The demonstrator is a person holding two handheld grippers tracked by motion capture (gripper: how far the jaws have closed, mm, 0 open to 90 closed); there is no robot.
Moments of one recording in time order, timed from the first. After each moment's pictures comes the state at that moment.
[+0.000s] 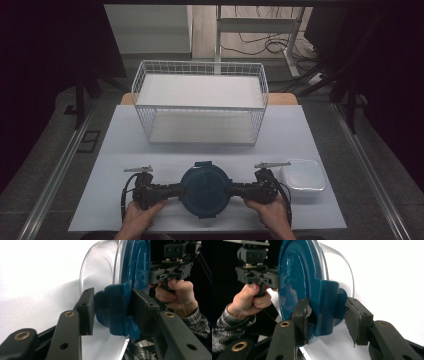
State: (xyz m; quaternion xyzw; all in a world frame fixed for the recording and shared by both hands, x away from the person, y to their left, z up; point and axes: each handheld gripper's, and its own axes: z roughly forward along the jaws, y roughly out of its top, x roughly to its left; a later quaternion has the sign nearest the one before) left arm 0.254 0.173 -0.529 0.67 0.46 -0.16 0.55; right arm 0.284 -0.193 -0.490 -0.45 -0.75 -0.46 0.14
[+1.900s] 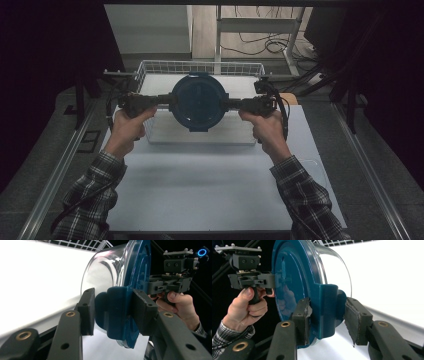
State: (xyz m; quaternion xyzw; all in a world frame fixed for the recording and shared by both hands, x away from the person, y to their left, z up) left arm 0.407 0.213 -0.336 0.68 0.42 -0.07 0.60; right arm 0.424 -0.154 -0.316 -0.41 -0.74 -0.53 0.06
